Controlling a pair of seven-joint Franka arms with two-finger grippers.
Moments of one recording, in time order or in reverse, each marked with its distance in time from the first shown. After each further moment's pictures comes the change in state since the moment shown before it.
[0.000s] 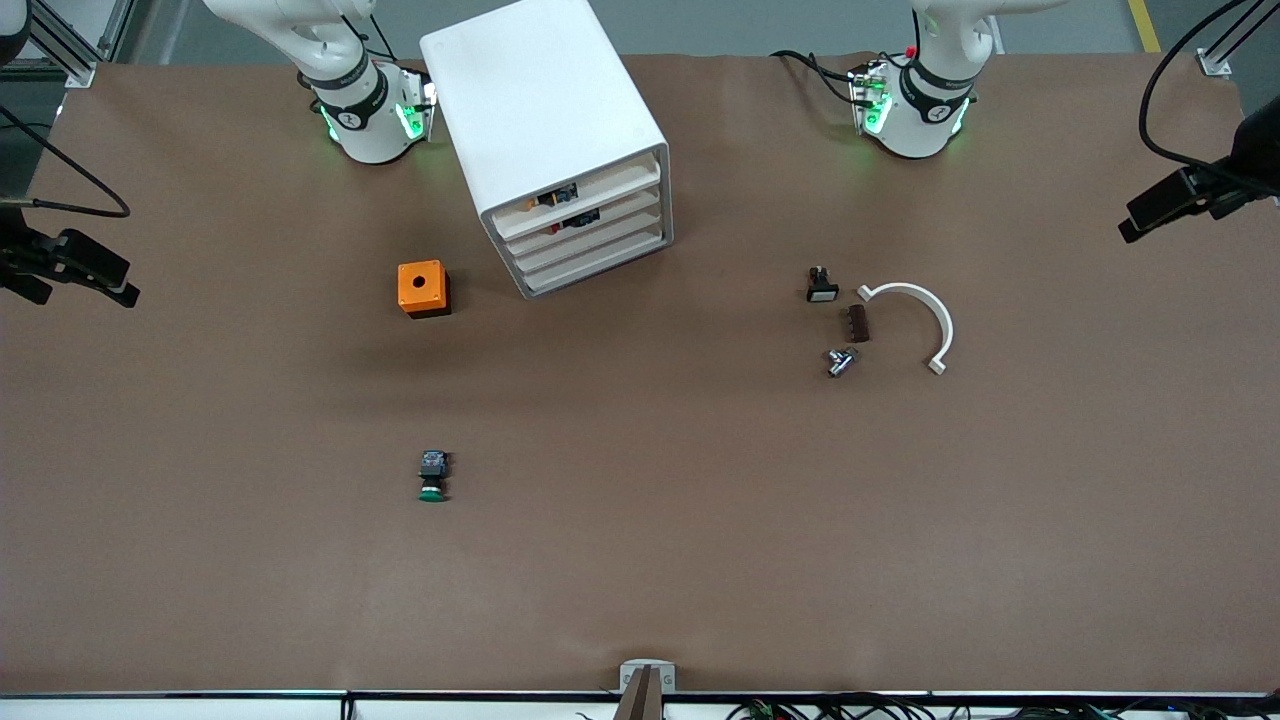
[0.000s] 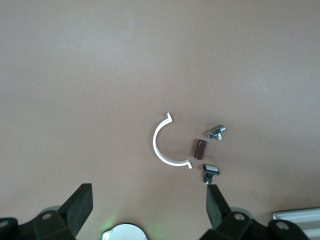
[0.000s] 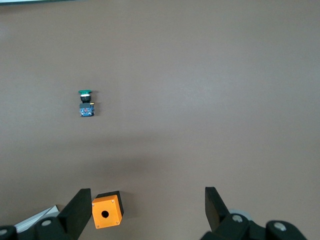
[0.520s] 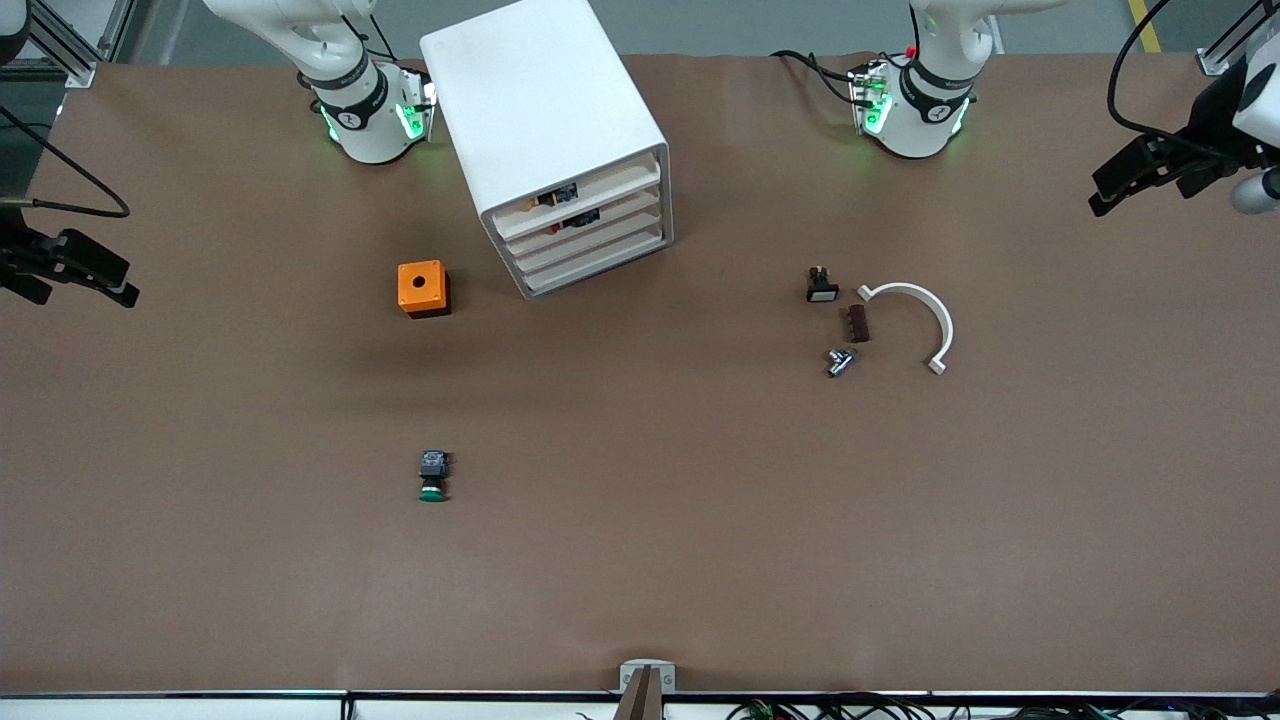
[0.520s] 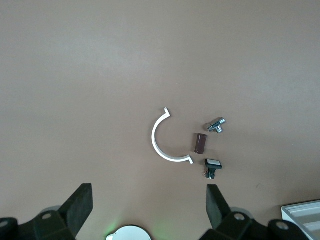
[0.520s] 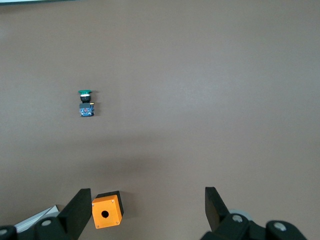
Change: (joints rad) left arm -0.015 -0.093 -0.027 -0.129 0.000 0.063 0.022; right arm 0.000 0.000 0.000 0.000 0.000 0.000 0.000
